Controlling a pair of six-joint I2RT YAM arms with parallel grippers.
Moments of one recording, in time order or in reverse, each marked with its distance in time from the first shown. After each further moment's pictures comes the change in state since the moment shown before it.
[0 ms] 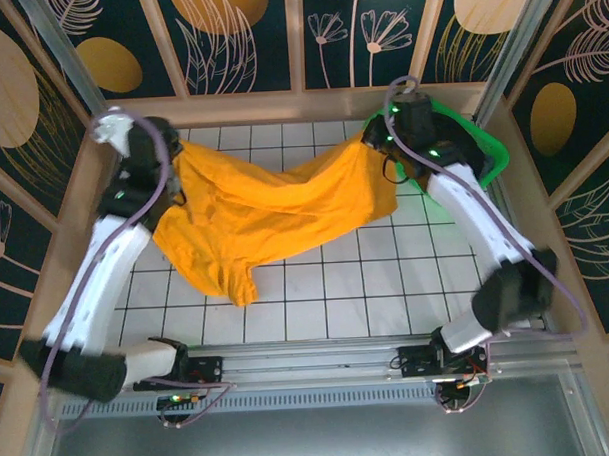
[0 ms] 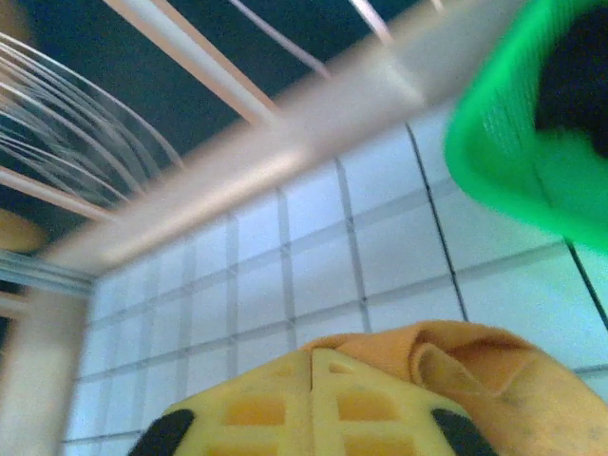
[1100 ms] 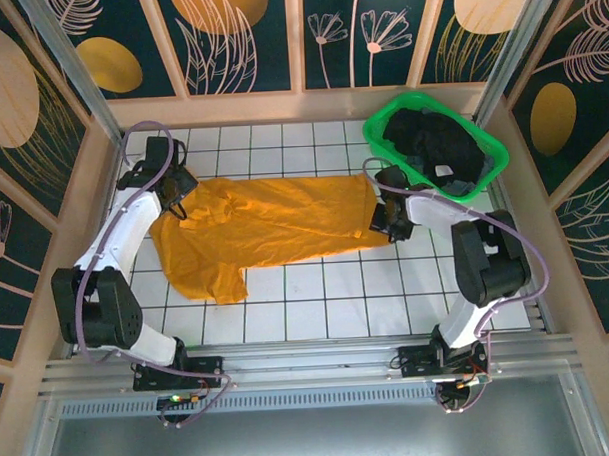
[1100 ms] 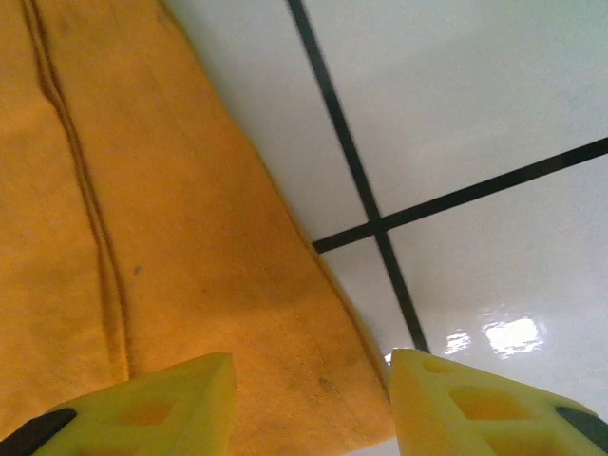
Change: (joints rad) left arm 0.186 0.186 -0.115 -0.210 0.406 -0.068; right arm 0.005 0.109 -0.439 -0.147 0.097 -0.063
